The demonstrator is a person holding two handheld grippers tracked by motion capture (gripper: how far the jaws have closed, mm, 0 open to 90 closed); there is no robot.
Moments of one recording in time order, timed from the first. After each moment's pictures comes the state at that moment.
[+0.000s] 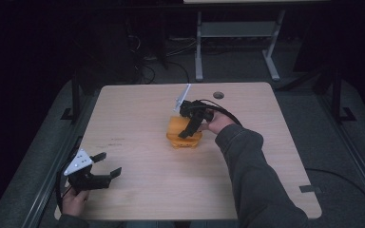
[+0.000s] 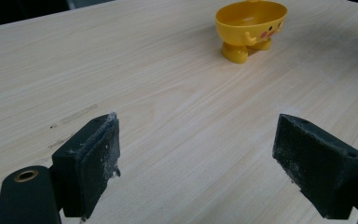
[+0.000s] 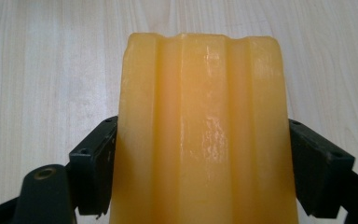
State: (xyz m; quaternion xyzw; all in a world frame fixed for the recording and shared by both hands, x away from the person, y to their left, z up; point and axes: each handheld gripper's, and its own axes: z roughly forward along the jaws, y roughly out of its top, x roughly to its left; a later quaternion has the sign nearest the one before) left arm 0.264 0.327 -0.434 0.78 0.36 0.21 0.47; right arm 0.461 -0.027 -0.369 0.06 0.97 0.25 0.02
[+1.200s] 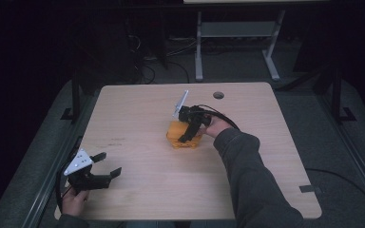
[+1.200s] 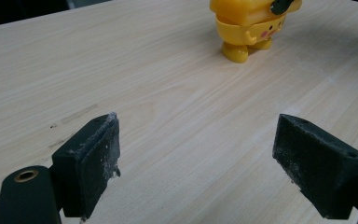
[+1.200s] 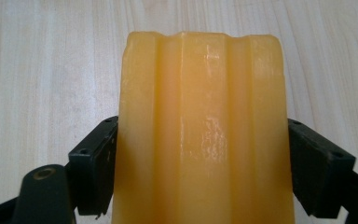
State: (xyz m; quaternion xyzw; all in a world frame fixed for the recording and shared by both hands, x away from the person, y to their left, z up) left arm 0.264 0.327 -0.434 0.78 0.36 0.21 0.47; right arm 0.463 -0.022 -0.394 0.06 0.97 0.24 0.02
